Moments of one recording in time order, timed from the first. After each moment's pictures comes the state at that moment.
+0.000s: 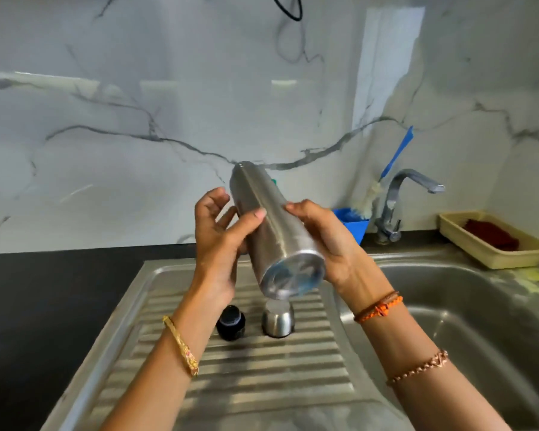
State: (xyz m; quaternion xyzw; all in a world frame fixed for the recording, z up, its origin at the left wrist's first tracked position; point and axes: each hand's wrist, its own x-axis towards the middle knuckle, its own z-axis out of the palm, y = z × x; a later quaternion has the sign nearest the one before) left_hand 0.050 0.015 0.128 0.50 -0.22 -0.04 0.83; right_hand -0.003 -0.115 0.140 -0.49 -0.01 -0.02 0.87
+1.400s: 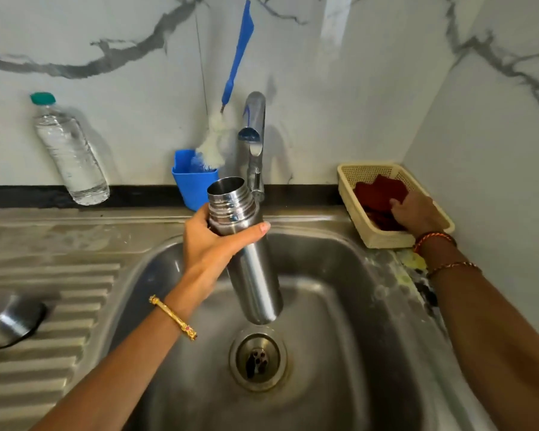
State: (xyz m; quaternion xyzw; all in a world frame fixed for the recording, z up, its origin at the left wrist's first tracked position) left_hand -0.011 -0.346 0.014 0.69 -0.14 -0.06 0.71; right_hand -0.088 -0.666 0.007 -0.85 0.48 -0.14 0.17
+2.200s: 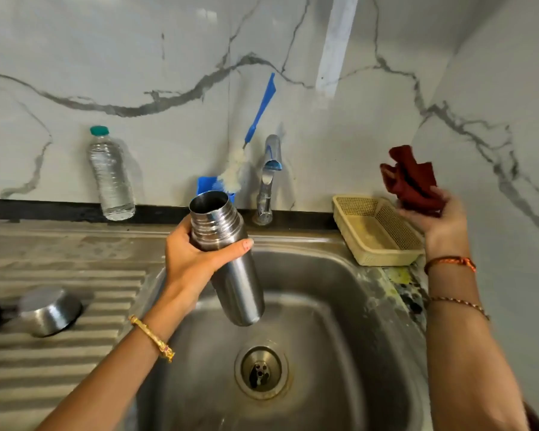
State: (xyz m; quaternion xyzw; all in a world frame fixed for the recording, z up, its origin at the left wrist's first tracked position) left_hand -0.032 -0.281 0.044 0.64 -0.18 -0.01 0.74; right_hand -0.140 -0.593 0.100 -0.26 0.25 -0.40 0.84
